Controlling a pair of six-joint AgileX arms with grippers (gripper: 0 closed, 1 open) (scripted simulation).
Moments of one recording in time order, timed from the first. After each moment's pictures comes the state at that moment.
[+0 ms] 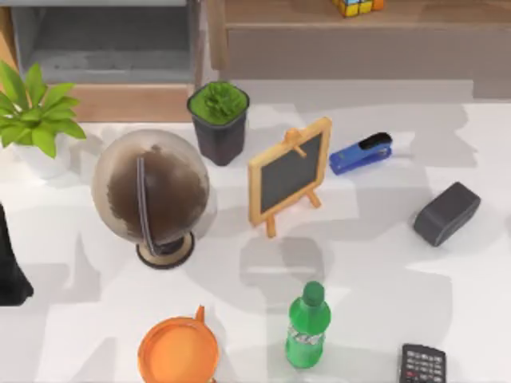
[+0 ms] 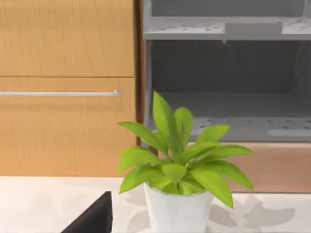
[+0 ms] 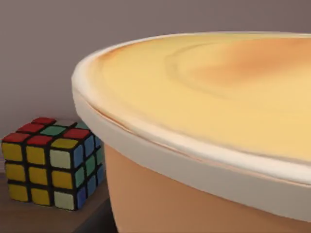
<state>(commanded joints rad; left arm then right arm) 0.00 0.00 0.00 0.00 0.00 0.00 -0.21 1.79 1.07 0.77 -0.15 0.01</state>
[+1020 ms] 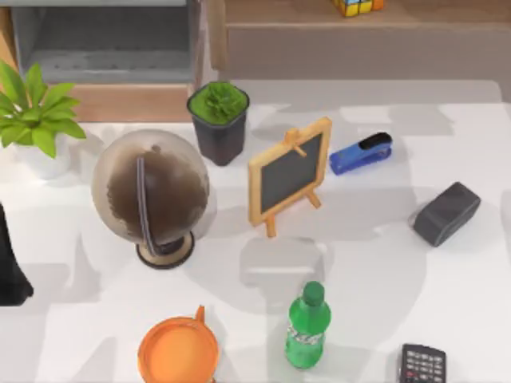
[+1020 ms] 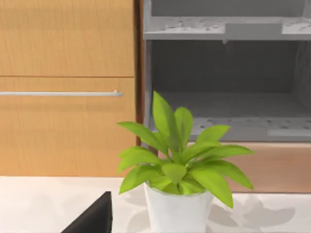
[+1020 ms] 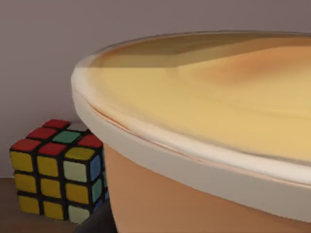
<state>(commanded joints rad) 0.00 0.00 0.00 0.00 0.00 0.00 -0.17 1.90 1.27 0.64 -0.14 0.01</state>
